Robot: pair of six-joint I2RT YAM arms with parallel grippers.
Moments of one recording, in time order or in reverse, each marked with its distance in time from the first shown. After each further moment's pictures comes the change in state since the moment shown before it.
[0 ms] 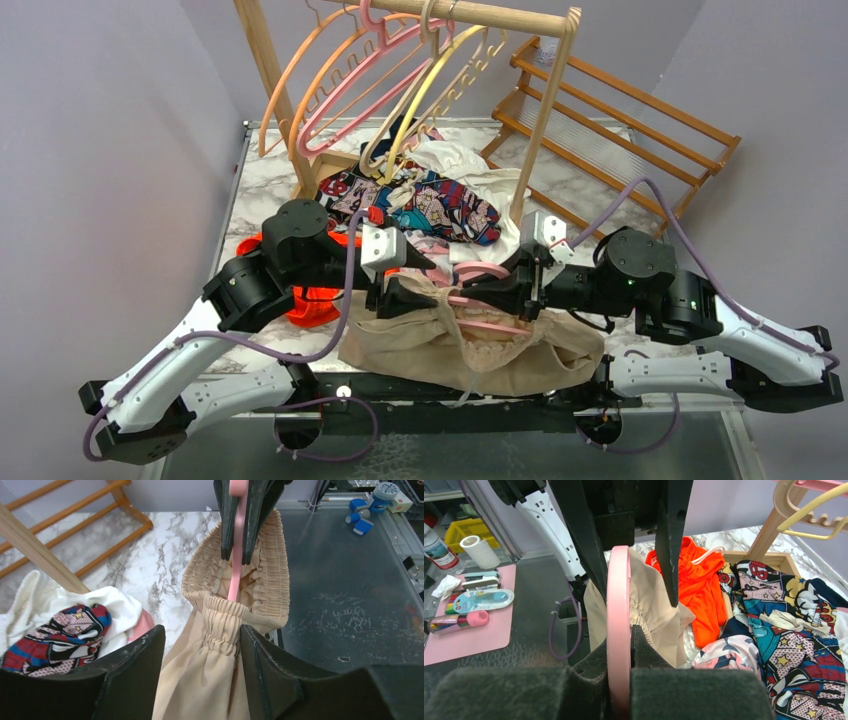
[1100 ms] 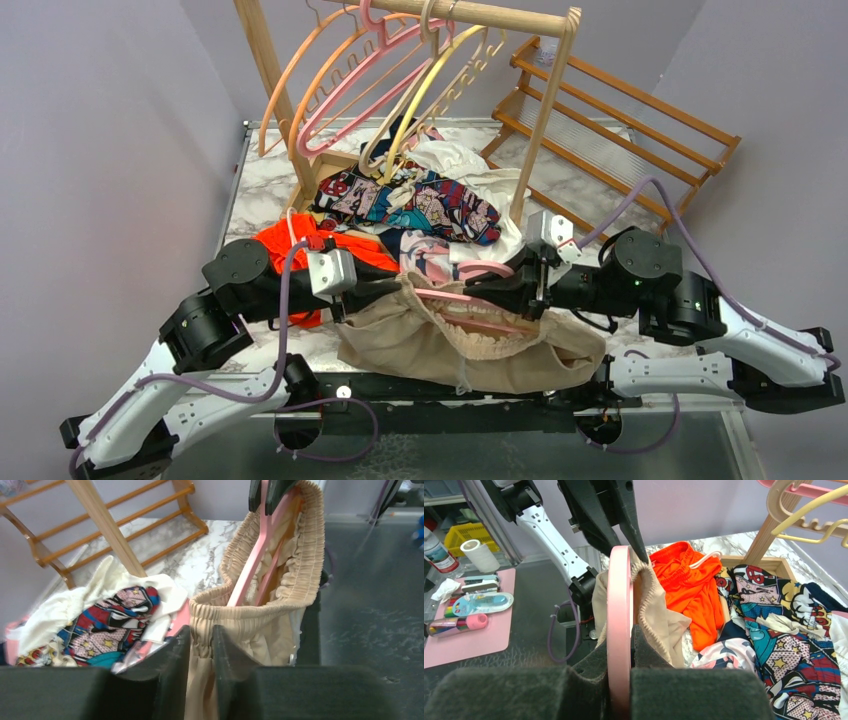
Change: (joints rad) left arm 0.000 -0.245 -0.138 0.006 -0.235 0.007; right arm 0.000 -0.011 -0.004 0.017 0.001 0.003
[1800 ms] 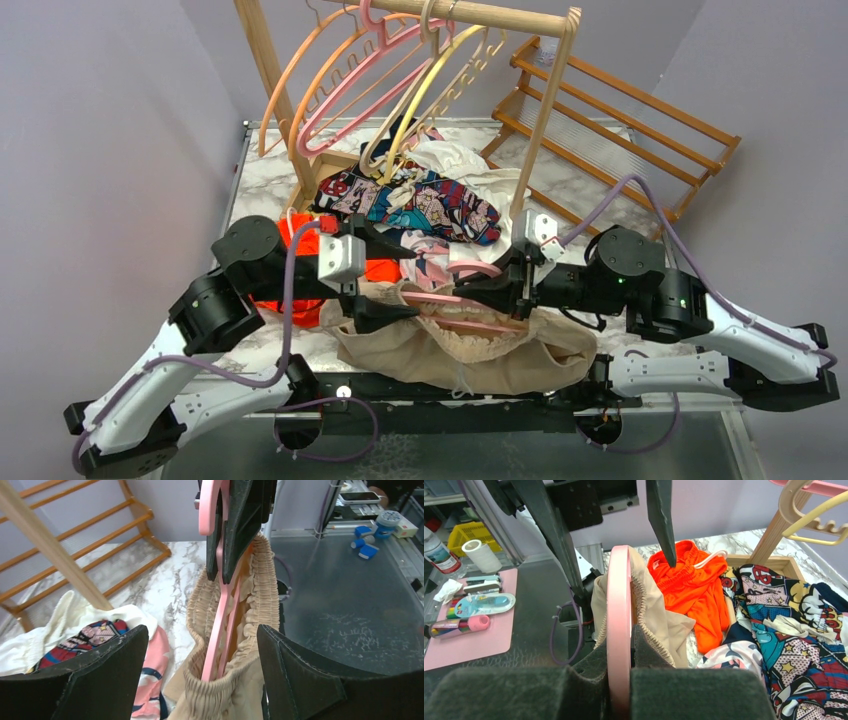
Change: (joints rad) left arm 0.000 0.111 0.118 0.024 0.173 -0.047; right arm 0.000 0.035 -0.002 0.018 -0.008 0.004
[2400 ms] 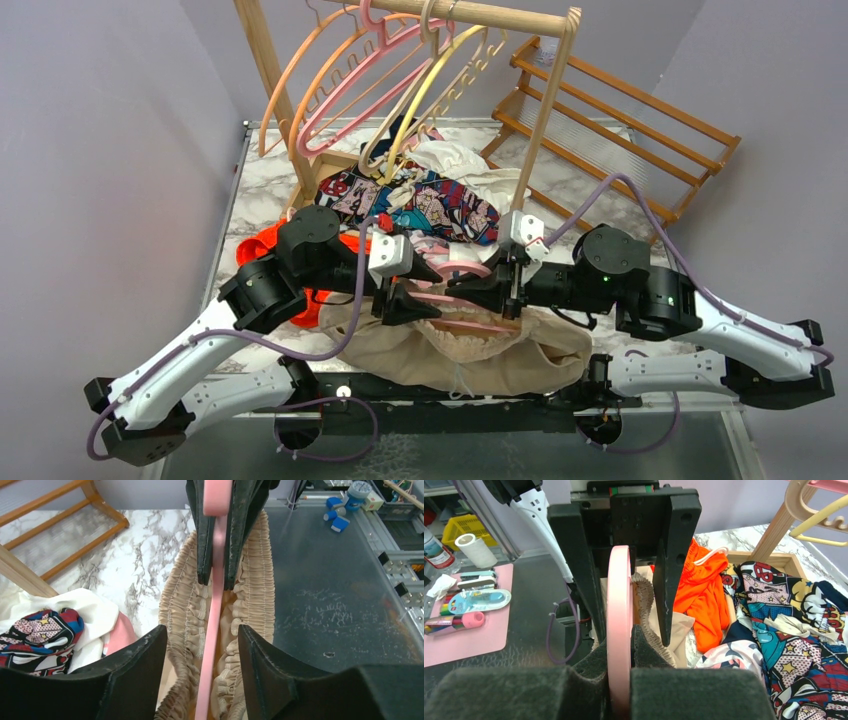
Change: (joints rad) left arm 0.000 0.117 -0.098 0.069 0.143 -0.004; right arm 0.000 0.034 0.001 0.016 -0.002 -0.008
